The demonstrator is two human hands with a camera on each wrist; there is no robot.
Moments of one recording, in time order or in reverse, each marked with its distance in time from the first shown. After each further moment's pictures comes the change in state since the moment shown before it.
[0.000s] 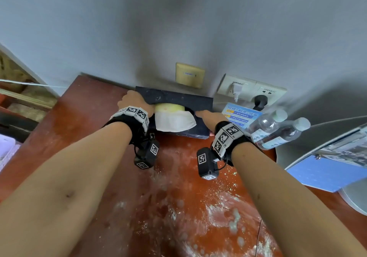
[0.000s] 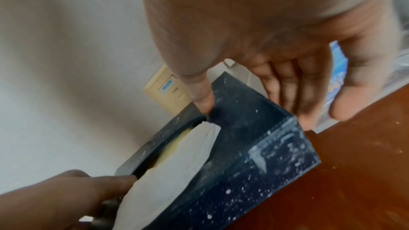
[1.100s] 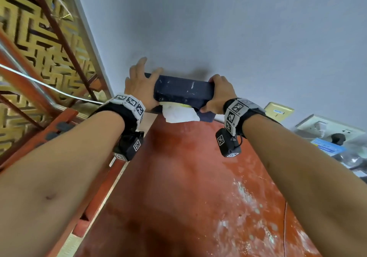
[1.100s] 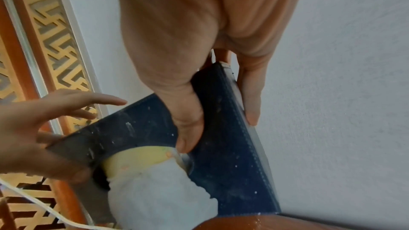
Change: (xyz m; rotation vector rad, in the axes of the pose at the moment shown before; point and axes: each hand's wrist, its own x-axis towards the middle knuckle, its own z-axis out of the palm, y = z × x) left_hand 0.114 -0.229 -0.234 0.141 0.292 0.601; right_hand -0.135 -0.242 0.187 -0.508 0.275 -0.801
